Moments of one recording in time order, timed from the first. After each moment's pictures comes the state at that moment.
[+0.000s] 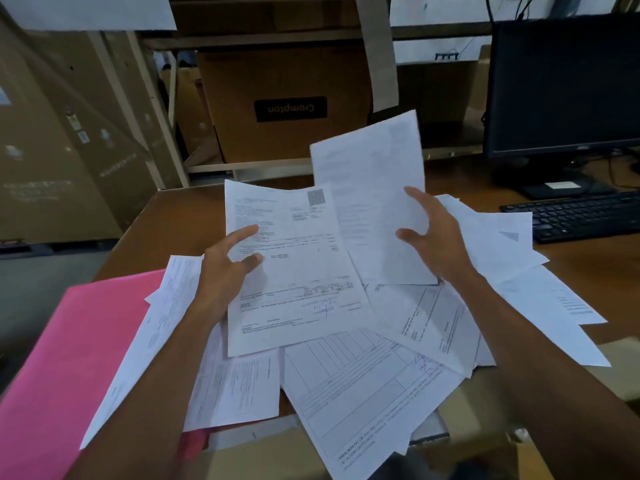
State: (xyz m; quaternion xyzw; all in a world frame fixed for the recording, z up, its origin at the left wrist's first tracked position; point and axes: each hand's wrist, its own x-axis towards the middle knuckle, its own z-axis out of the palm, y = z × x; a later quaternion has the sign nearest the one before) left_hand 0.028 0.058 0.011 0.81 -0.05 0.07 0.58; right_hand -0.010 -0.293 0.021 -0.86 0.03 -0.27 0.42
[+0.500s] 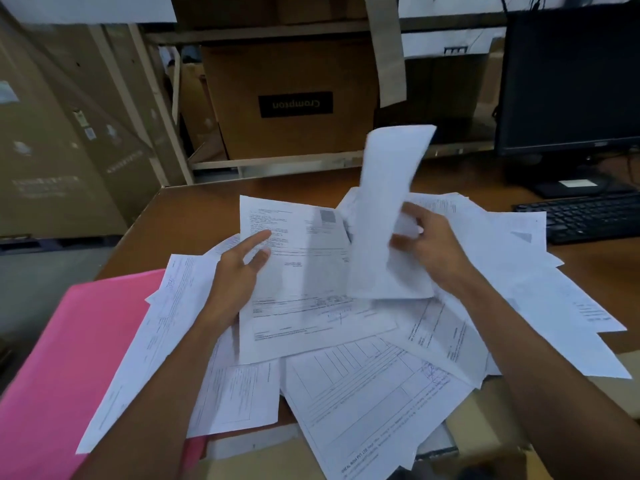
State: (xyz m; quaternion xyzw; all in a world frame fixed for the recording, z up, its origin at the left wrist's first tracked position) left_hand 0.020 0.043 0.008 0.81 -0.07 0.05 0.58; right_hand -0.015 -0.273 0.027 -0.78 -0.01 -0.17 0.60
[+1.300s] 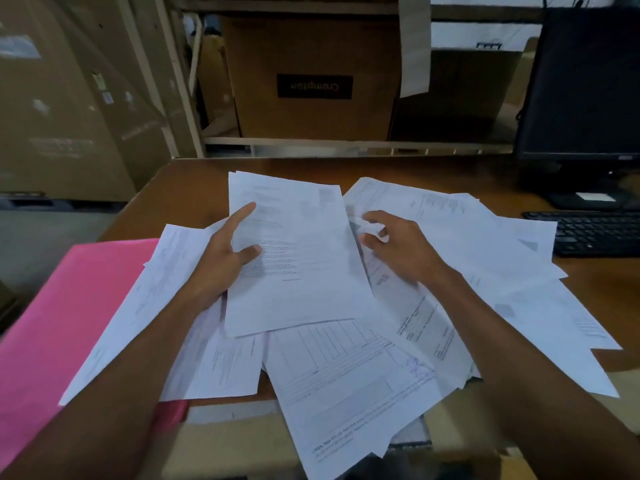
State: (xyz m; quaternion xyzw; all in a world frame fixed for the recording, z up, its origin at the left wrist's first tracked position) left_hand 0.019 0.062 -0.002 0.84 -0.09 0.06 0.54; right_hand 0.002 -0.245 0.025 -0.95 -0.02 -0.08 0.32
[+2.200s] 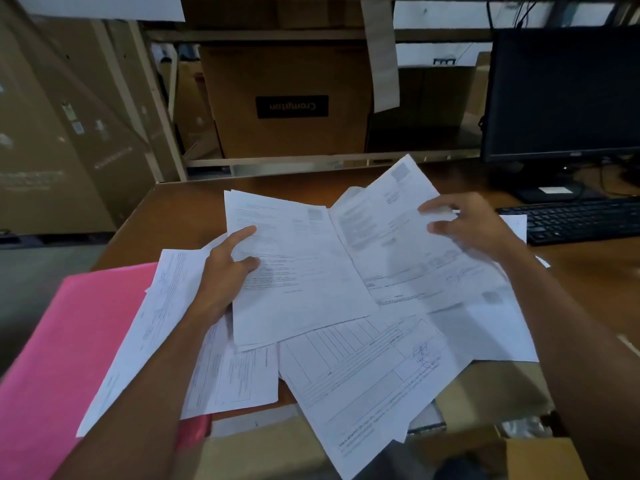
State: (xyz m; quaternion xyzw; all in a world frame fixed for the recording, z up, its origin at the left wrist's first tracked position) left_hand 0.019 0.060 0.002 0.82 -0.05 0.06 0.57; right_hand -0.028 -0.341 0.062 -0.89 0.06 -0.15 0.42
